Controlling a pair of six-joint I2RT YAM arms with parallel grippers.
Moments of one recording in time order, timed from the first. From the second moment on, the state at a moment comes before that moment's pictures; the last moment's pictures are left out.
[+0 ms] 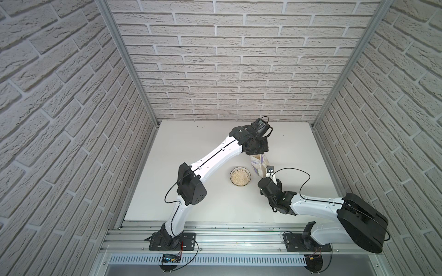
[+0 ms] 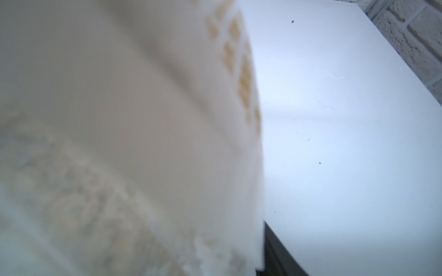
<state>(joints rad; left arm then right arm) -0.83 2.13 2.28 -1.04 0.05 -0.79 0.86 1.34 0.43 0.10 0.74 0.54</state>
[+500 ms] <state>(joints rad) -0.87 2.17 2.31 -1.04 0.06 -0.81 0.89 1.15 0.39 -0.05 0.75 0.66</state>
